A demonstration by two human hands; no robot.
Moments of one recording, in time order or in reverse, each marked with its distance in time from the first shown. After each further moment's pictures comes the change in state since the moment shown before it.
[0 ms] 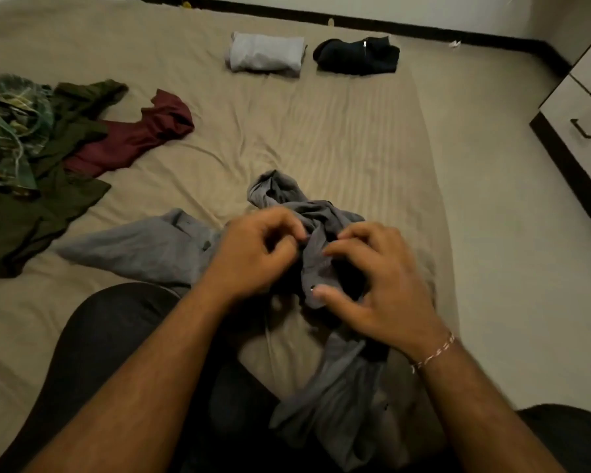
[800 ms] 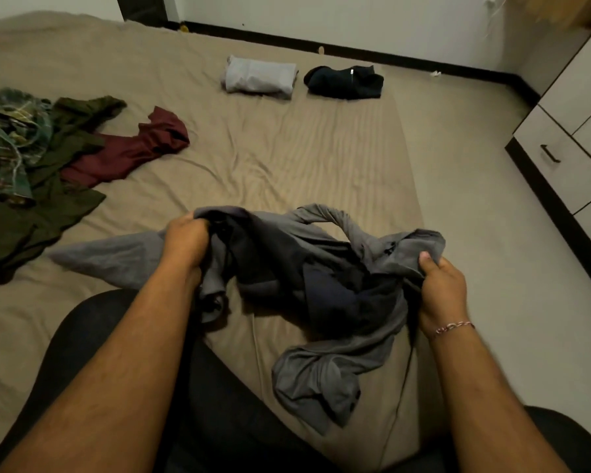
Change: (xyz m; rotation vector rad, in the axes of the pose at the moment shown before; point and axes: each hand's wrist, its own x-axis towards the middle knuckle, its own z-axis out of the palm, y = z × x) left_hand 0.028 -0.062 -0.035 -0.369 0.540 -0.838; right_hand -0.020 0.098 0.001 0.951 0.603 1.091
